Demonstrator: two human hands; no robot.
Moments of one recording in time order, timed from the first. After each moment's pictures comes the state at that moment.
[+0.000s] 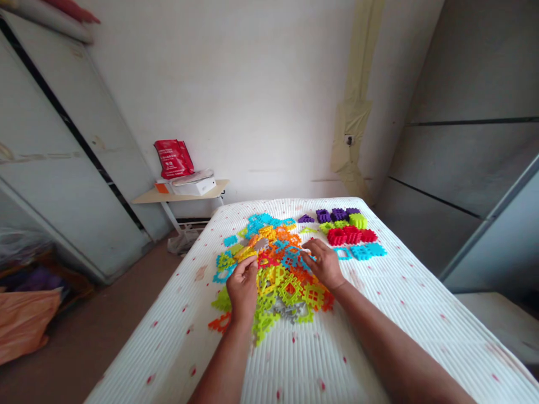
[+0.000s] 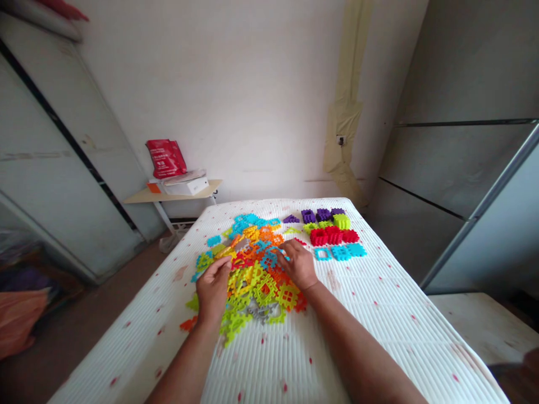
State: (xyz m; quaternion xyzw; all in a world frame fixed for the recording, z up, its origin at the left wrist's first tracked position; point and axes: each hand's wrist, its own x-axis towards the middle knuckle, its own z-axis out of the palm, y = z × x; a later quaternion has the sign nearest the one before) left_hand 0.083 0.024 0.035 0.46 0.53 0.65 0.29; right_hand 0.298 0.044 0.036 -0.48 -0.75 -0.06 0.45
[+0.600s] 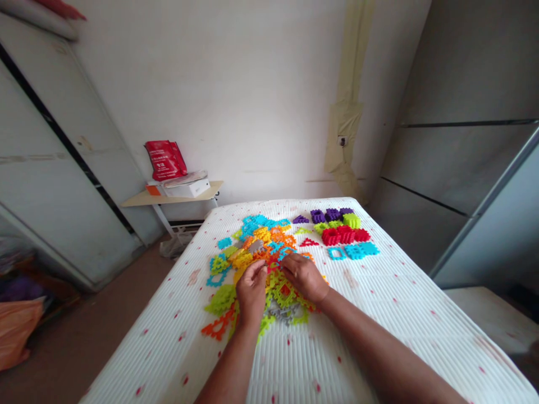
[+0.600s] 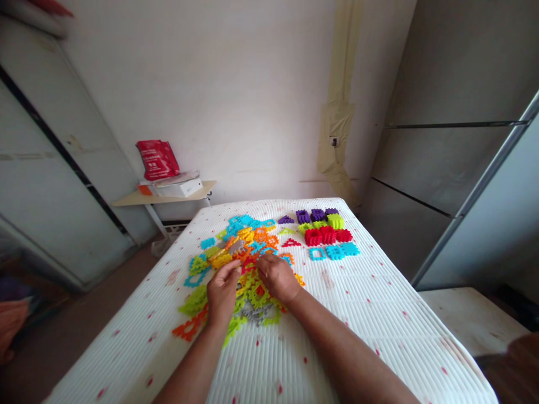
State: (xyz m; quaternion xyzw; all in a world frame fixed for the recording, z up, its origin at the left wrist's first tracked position) left_hand 0.107 0.022 0.020 0.49 0.52 0.62 0.32; right_hand 0.265 0.032 0.036 -0.43 -0.83 -0.03 0.35
